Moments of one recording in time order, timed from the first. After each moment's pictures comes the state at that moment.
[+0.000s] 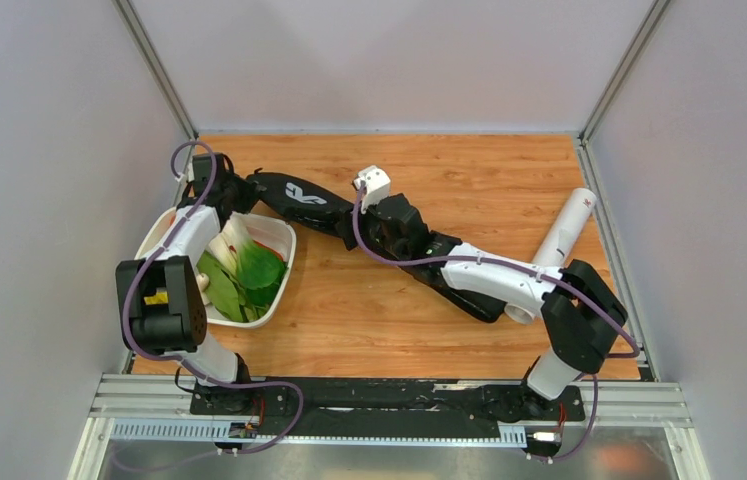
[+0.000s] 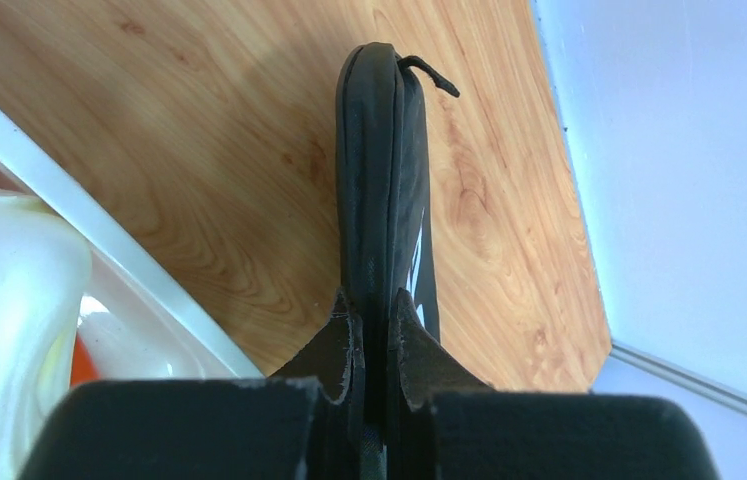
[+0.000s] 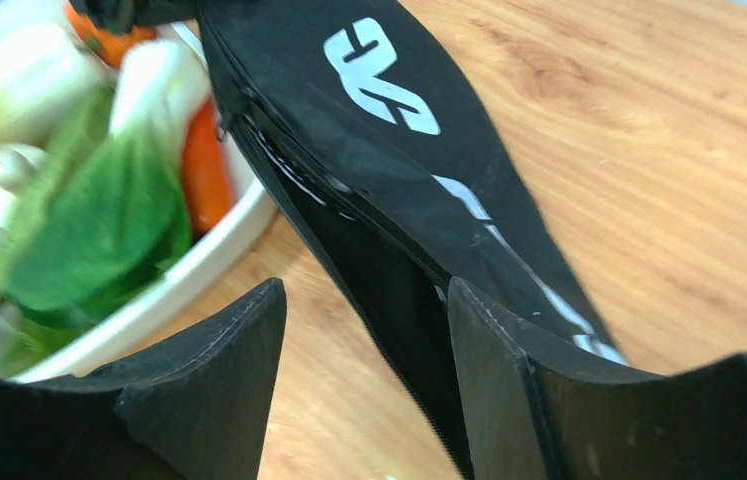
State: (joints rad) left arm 0.09 1.58 1.07 -0.15 0.10 -1.04; right arm 0.89 1.64 1.12 0.22 0.16 0.13
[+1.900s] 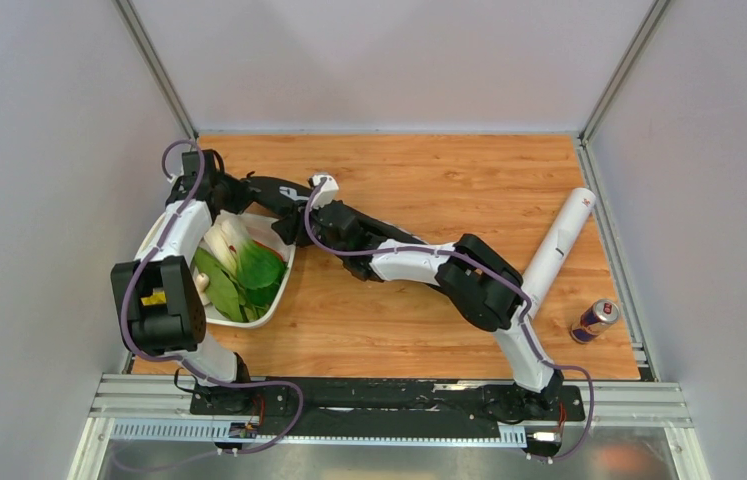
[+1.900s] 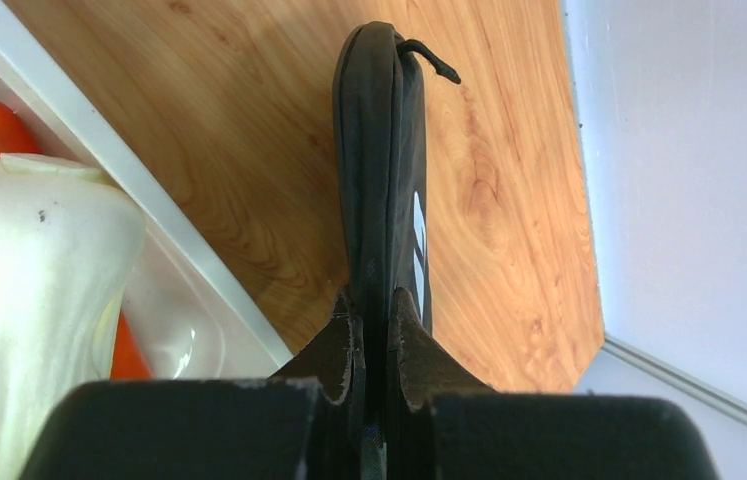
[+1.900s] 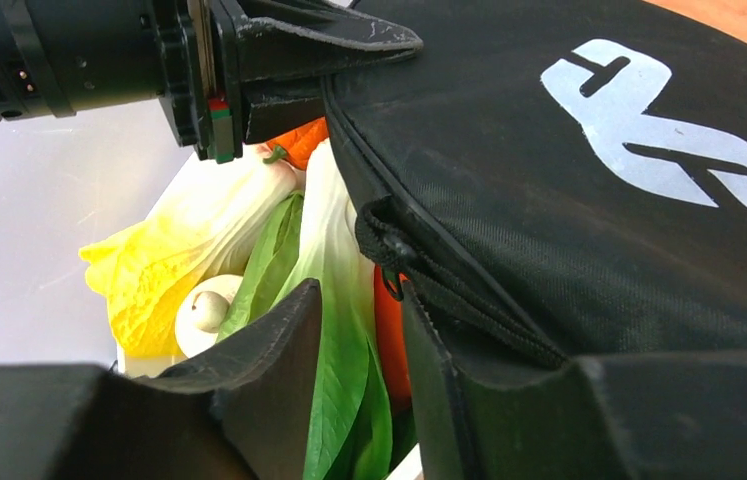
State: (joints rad) left arm 0.13 1.58 1.14 -0.31 0.15 -1.04; right arm 0.96 2.17 1.50 0.56 0.07 0.65
